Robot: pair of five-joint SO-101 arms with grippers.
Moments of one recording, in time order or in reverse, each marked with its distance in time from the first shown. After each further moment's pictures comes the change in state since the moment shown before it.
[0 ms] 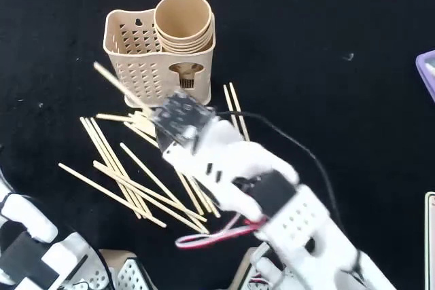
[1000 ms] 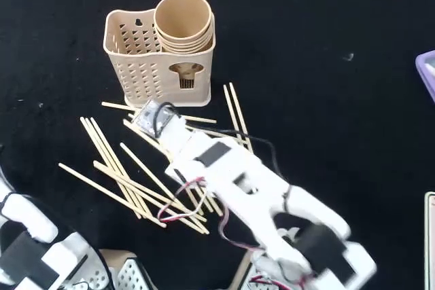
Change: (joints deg) left arm 0.2 0.0 0.1 0.0 0.0; right arm 1.5 42.6 4.1 -5.0 0.0
